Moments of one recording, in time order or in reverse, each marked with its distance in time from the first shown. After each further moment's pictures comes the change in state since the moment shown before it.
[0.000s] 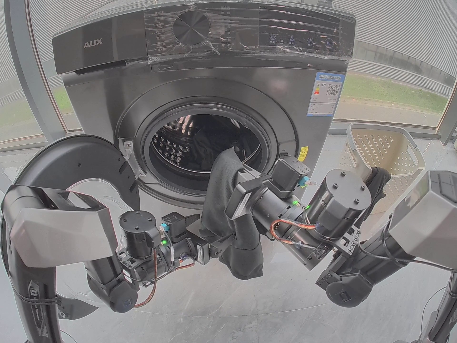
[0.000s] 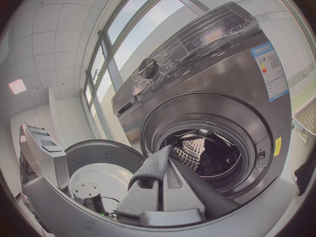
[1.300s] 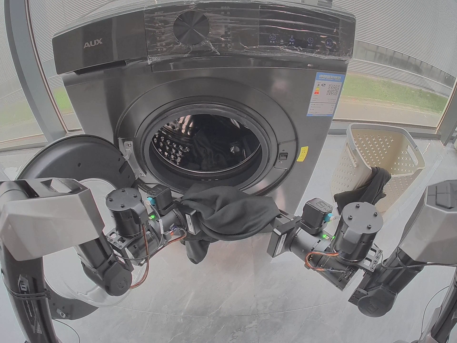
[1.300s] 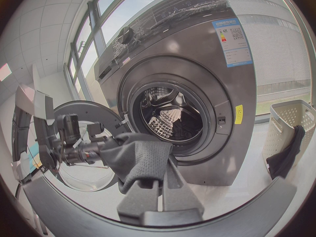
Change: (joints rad) left arm 0.066 -0.044 -0.105 0.000 0.054 -0.028; right arm -0.087 -0.035 0.331 -0.007 -0.019 -0.020
